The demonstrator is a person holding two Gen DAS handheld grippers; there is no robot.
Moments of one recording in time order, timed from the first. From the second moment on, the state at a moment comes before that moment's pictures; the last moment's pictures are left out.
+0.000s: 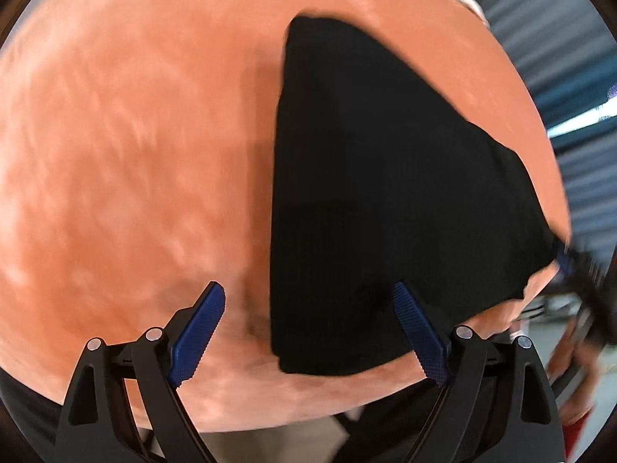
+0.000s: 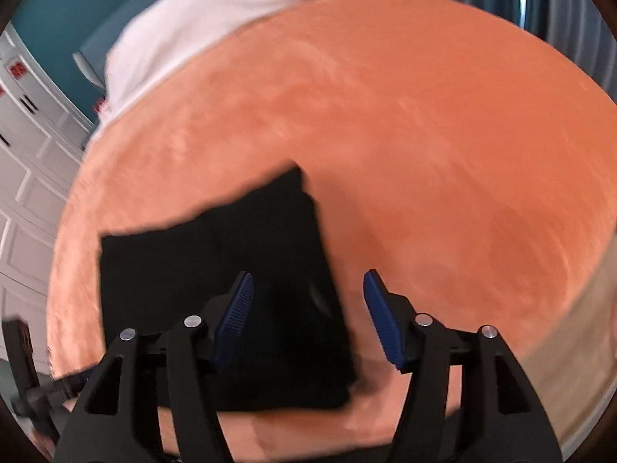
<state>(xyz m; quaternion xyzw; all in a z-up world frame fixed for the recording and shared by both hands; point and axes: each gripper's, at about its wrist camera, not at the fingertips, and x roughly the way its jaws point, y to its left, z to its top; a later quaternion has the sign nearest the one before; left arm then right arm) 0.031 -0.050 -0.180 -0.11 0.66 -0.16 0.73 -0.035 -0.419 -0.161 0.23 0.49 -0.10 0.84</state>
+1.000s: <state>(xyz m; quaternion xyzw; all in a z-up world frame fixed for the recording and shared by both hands) -0.004 0.072 -0.116 -0.01 0.57 -0.02 0.82 -0.043 -0.293 -0.184 0.32 0.50 0.00 0.81</state>
